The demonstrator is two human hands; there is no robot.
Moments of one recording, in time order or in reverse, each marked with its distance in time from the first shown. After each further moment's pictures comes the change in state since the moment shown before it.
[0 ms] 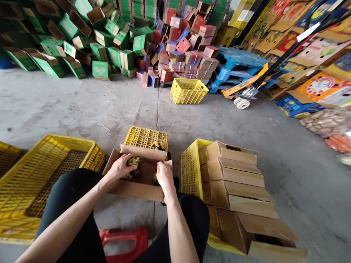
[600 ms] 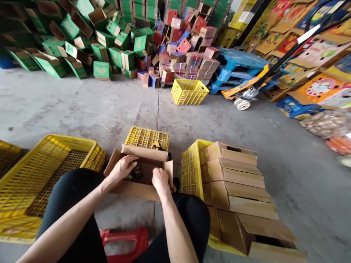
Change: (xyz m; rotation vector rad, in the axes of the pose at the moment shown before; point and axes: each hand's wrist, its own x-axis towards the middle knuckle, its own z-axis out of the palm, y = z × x) left_hand 0.001 -0.007 0.008 -0.291 0.013 0.044; right_hand -0.007 -0.017 0.015 -0.426 -0.196 -0.016
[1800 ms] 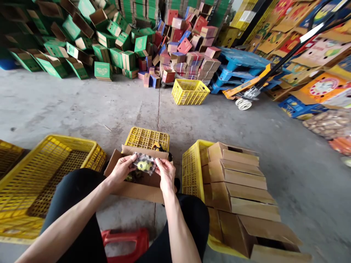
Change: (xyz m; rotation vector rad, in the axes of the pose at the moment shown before) left_hand -0.001 0.022 0.015 -0.771 0.052 -0.424; right_hand -0.003 -0.005 -0.017 1.761 0.360 0.180
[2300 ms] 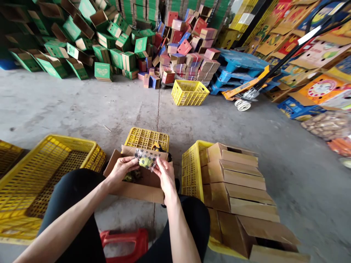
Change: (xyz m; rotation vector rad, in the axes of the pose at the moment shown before) left_hand -0.007 0.004 -0.001 0.060 -0.081 0.050; right_hand 0.002 0.000 -0.007 0.067 -0.145 0.076
